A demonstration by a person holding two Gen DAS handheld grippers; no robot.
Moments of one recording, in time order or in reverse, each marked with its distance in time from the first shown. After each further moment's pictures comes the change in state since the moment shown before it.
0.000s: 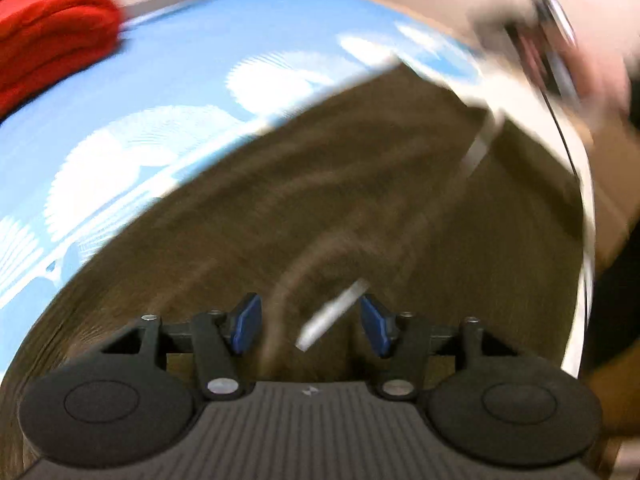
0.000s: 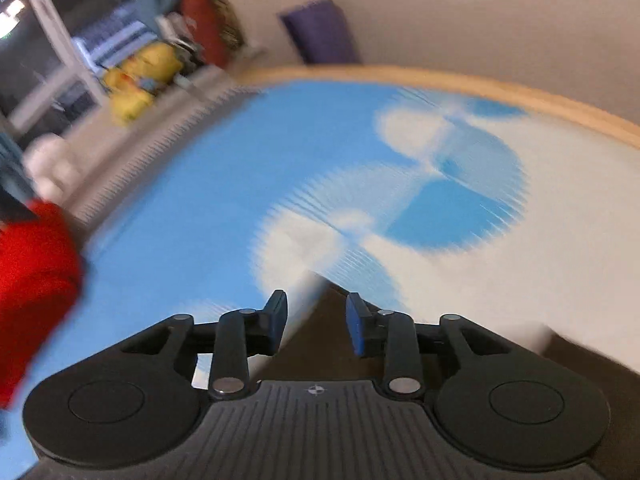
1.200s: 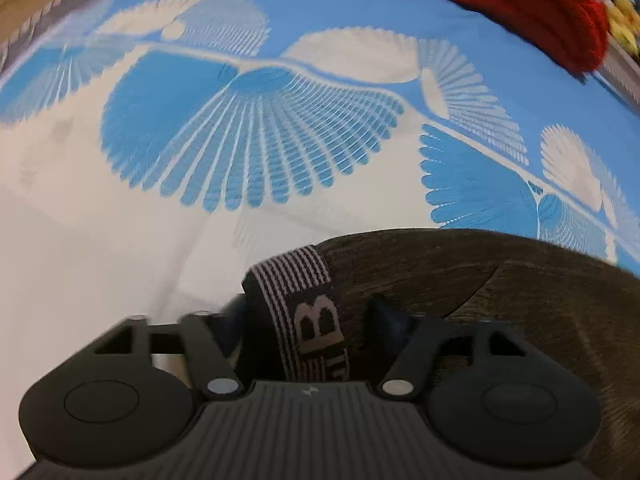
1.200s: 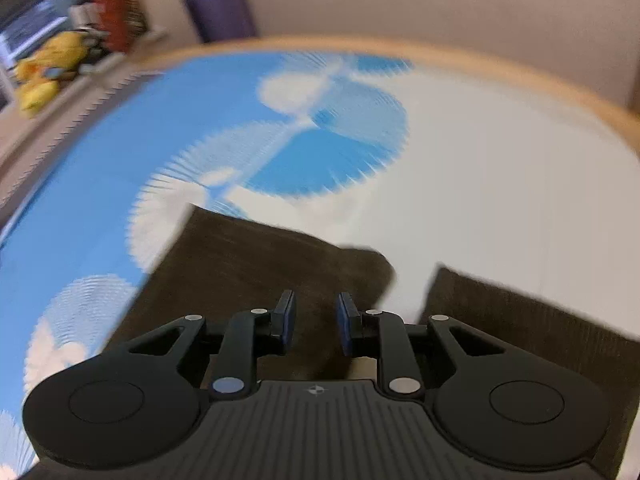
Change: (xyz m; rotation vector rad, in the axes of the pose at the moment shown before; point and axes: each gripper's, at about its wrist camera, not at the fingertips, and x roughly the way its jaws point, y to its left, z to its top) left arm -0.070 0.213 -0.149 -0.907 0.073 0.607; right arm -0.001 -0.036 -0.040 0.032 -0.011 -0.214
